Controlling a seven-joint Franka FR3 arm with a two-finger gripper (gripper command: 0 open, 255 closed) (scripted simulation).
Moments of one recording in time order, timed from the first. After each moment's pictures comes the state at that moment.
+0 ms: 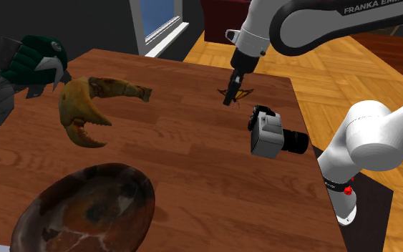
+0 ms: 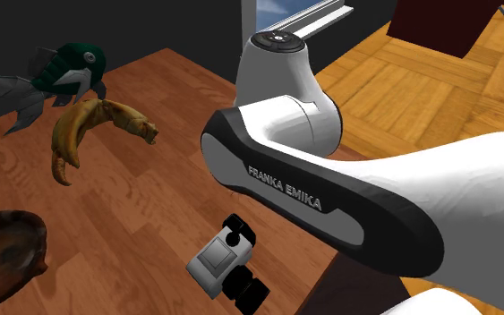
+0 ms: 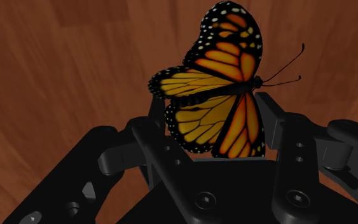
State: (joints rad) arm 0.25 -0.56 0.11 -2.54 0.17 2.15 -0.26
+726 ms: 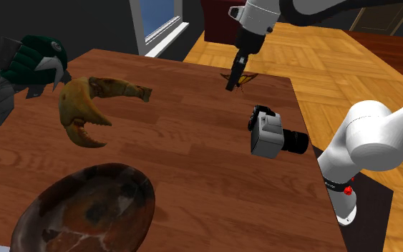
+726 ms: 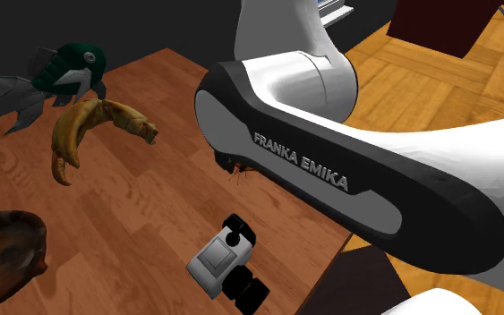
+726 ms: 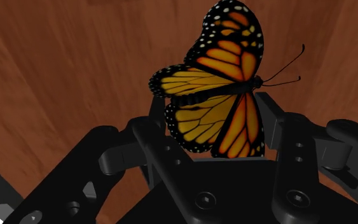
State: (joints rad) arm 0.25 -0.58 0.10 -2.41 0.15 2.01 -0.25
